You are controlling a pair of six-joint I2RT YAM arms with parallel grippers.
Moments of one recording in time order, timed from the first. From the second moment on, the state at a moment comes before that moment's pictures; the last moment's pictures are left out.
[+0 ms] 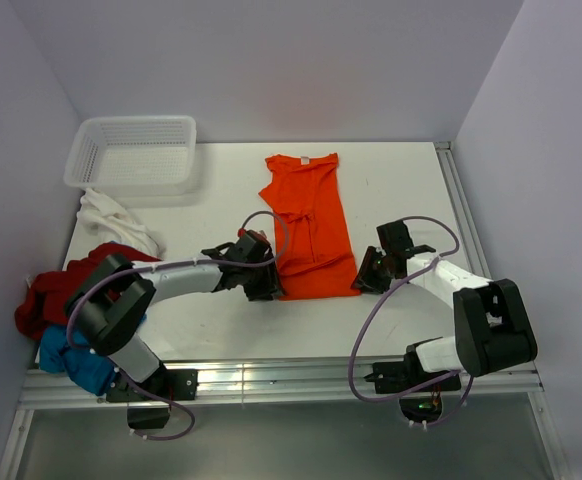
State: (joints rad) left arm -0.78 1.61 0.82 -0.20 0.13 -0.96; right arm 0.21 1.35 0.60 -0.41 -0.22 0.65
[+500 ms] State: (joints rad) left arm -0.83 1.70 0.90 -0.20 0.09 -0.91; right arm 0.23 1.36 0.60 -0.40 -0.21 0.65
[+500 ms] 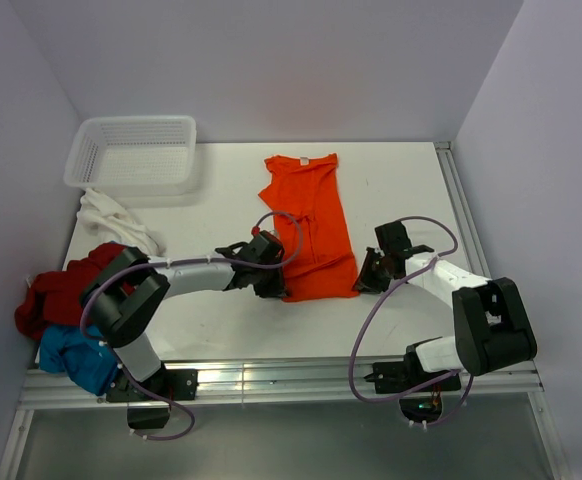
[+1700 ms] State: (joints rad) left arm -0.70 1.55 0.94 -0.45 0.32 -0.92; right arm 0.24 1.32 0.81 -0.80 -0.25 0.62
